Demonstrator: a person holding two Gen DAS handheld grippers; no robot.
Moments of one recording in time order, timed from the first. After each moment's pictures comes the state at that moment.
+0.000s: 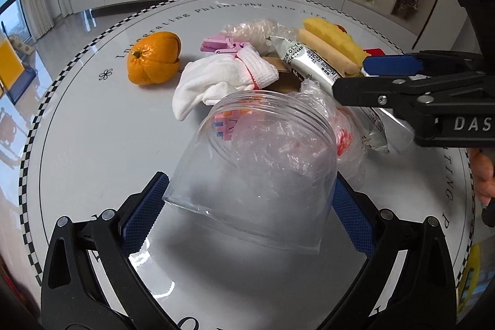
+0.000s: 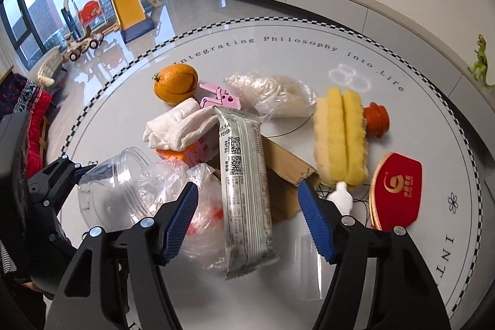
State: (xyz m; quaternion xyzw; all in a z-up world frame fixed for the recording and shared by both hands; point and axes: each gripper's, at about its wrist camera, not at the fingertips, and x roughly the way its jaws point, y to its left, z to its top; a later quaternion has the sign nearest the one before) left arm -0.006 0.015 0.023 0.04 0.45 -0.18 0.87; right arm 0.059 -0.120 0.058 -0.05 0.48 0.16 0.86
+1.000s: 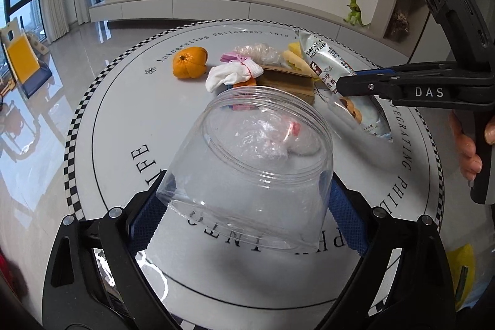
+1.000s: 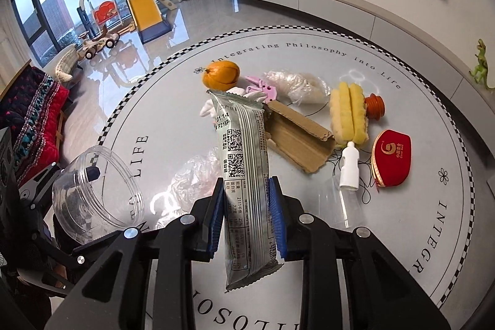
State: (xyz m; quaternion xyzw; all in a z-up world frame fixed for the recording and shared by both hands) left arm -0.123 0.060 0.073 0.01 0.40 -0.16 0.90; right arm -0.029 -0.112 0.106 -0.04 0.46 0.19 0.87
